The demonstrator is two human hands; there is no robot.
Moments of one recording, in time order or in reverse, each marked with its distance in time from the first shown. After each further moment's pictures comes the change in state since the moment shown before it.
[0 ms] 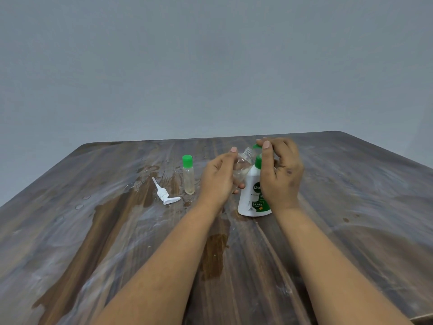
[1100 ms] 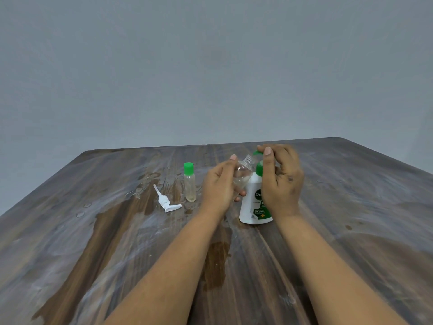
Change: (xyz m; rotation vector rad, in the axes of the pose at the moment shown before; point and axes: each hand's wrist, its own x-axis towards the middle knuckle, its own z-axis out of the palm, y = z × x) left_hand 0.001 -0.001 -0.002 0.025 -0.004 0.007; right_hand 0.000 -0.001 0.001 0.033 0.004 0.001
